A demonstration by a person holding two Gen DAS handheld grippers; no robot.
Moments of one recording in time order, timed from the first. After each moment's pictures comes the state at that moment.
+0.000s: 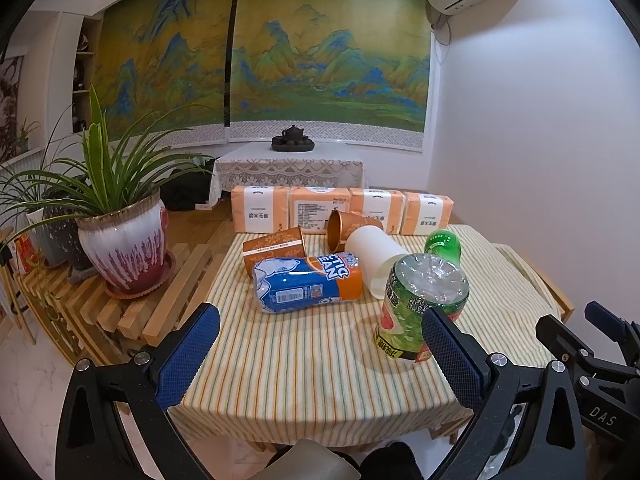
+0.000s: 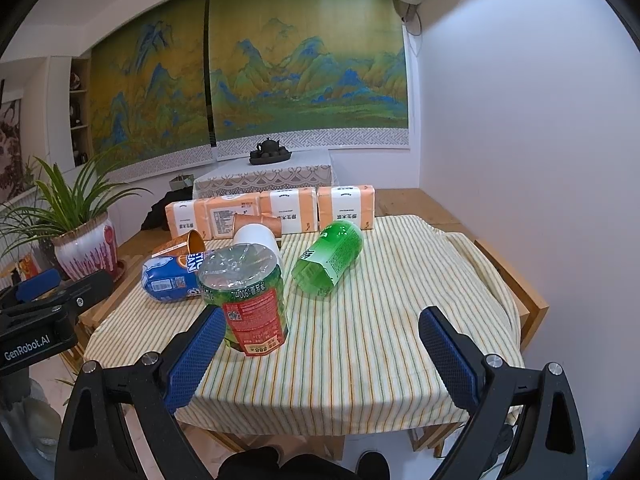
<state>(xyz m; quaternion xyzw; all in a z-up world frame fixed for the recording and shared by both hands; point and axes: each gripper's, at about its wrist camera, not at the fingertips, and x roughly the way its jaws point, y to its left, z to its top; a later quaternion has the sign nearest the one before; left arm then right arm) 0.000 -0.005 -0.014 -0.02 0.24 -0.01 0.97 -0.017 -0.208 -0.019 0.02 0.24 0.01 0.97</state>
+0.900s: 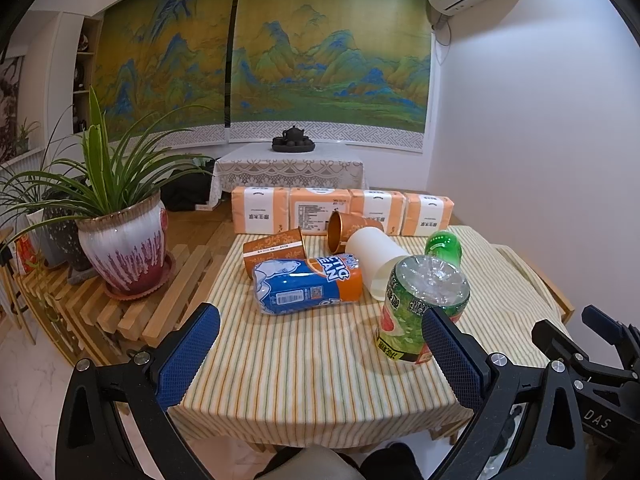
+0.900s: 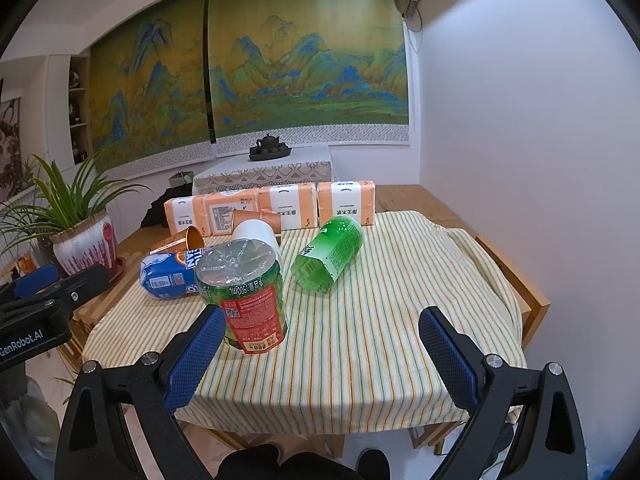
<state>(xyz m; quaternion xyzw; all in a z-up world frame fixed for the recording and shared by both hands) 0.001 -0.003 -0.013 -0.02 0.23 -0.01 0.97 -0.015 -0.208 -0.022 0.02 0.24 0.01 0.97</state>
